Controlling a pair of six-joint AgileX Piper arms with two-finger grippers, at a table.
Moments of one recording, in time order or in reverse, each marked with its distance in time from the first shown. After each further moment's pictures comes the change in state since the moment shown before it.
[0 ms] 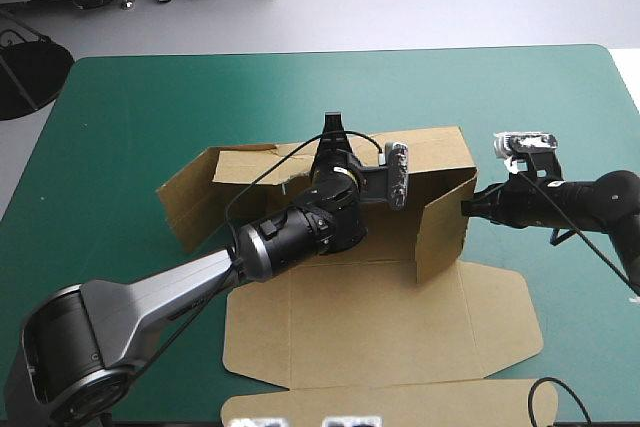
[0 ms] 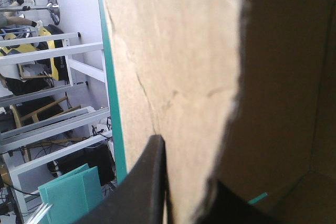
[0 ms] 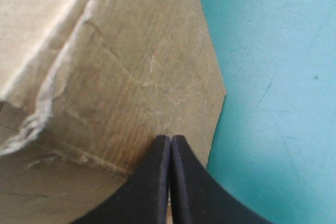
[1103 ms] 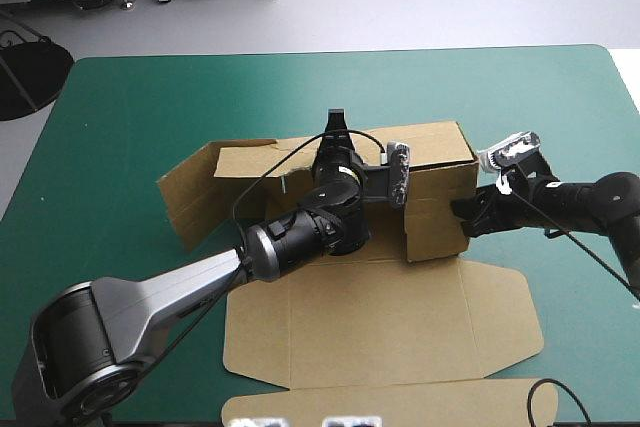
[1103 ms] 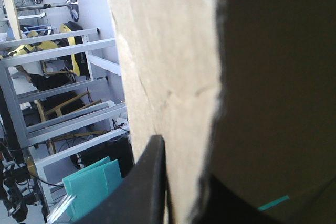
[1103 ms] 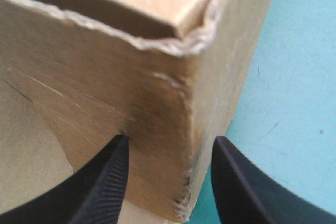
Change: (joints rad) left arm 0.000 0.019 0.004 0.105 -0.011 -0.043; right arm -0.001 -0.005 0.008 0.057 0.022 -0.363
